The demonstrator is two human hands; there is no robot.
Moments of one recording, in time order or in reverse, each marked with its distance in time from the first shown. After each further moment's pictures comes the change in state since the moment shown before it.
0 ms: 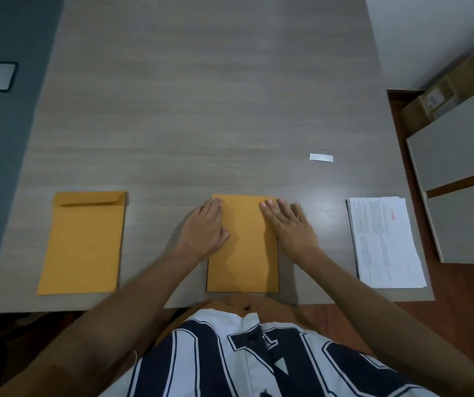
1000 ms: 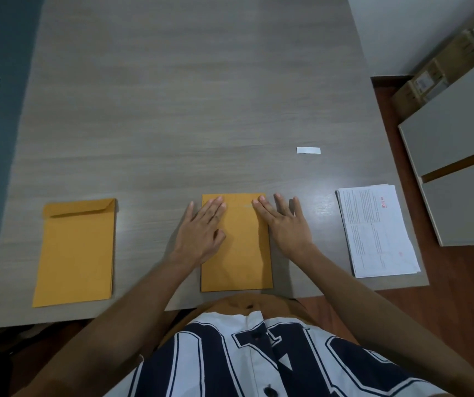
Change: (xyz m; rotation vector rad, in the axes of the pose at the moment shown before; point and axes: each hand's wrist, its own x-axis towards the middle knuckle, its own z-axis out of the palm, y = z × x) left_hand 0.002 0.007 0.026 -0.089 0.044 0.011; right_hand -0.007 0.002 -0.006 -0.015 -0.029 0.070
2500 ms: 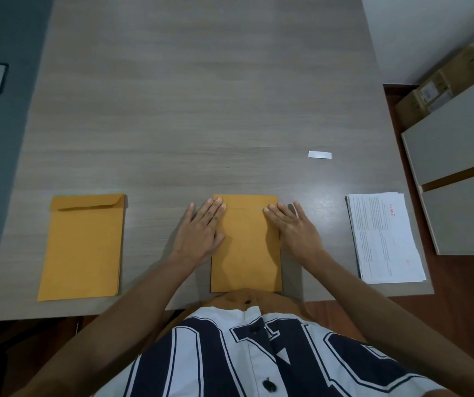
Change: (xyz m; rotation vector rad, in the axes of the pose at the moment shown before) left_hand -0.012 -0.017 -0.009 0.038 -0.100 -0.050; right_hand 0.004 0.004 0.019 0.041 0.207 -0.125
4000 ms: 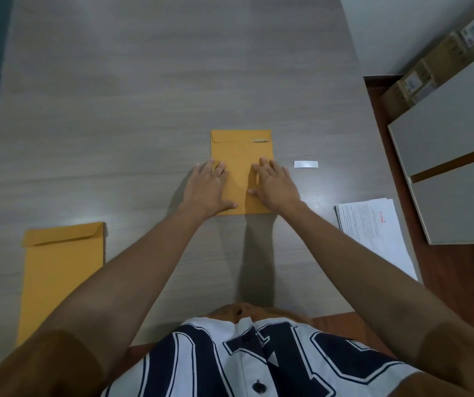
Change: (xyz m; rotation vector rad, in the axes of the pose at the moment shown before) left_hand 0.146 0.005 -0.084 0.072 -0.052 0.005; right_hand 0.132 0.046 -0.047 0.255 -0.144 0.326
